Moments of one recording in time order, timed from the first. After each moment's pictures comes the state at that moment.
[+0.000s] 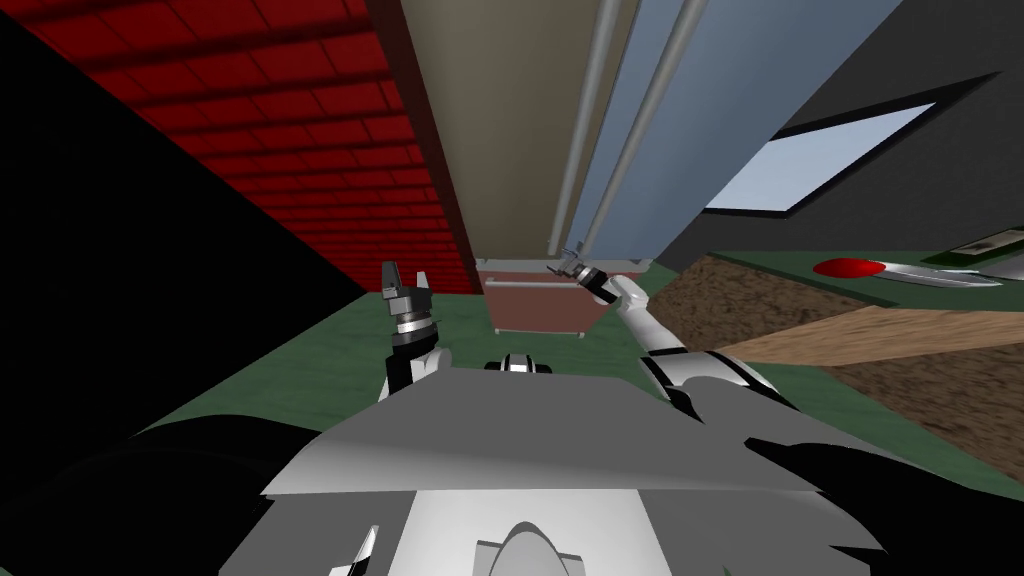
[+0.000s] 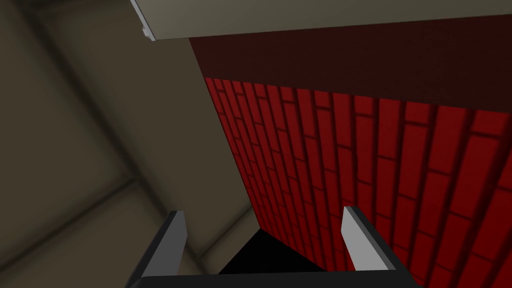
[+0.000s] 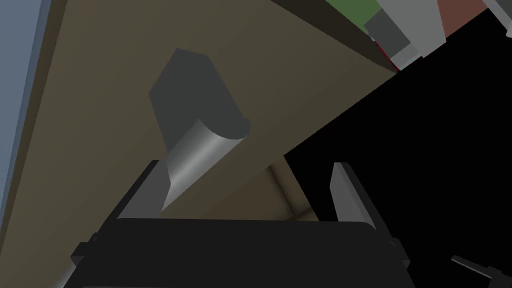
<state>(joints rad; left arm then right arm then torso) 0.53 -0.05 0.06 -2.37 0.10 -0.50 -0.11 -0.49 -0.66 0.14 -1.30 0.77 -0.66 0.68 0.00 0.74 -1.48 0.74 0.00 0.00</state>
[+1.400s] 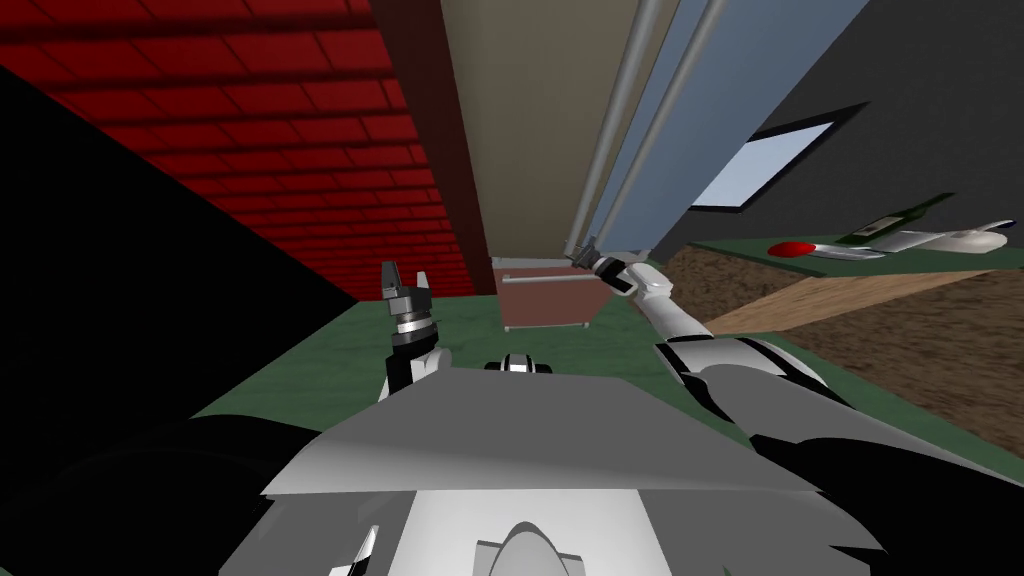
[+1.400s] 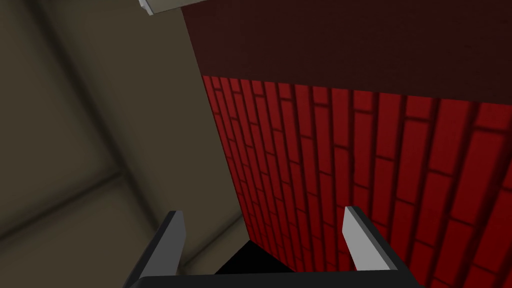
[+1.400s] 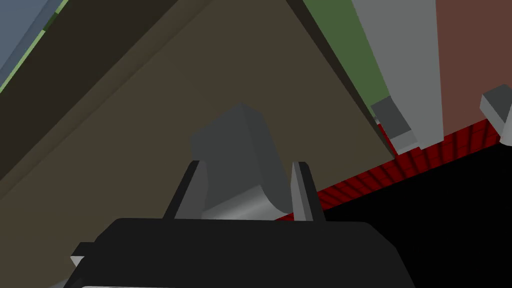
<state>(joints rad) 0.53 -0.05 0.06 -2.37 0.10 -0.50 -0.11 -0.60 -0.79 0.14 -1.15 0.88 -0.57 0.74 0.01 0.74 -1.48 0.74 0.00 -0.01</state>
